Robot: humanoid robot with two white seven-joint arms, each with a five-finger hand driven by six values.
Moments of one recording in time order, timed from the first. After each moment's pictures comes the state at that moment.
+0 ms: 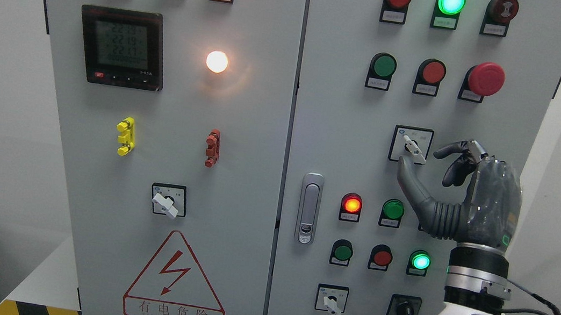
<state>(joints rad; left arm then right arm) 0.00 -0.09 0.00 0.00 0.00 -0.07 0.08 -0.65 0.07 0.00 -1.76 0.84 0.15 -0.15</state>
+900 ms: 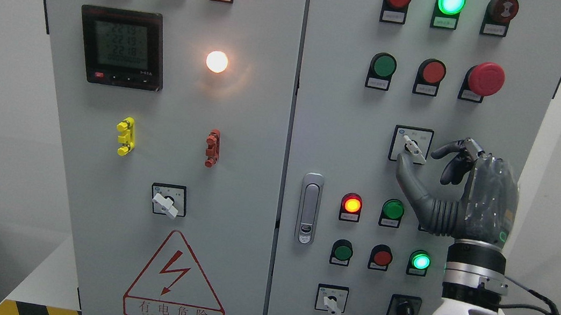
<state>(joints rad) 0.00 -0.09 0.00 0.00 0.00 -0.07 0.08 -0.67 0.07 0.00 -1.74 0.84 0.16 -0.15</state>
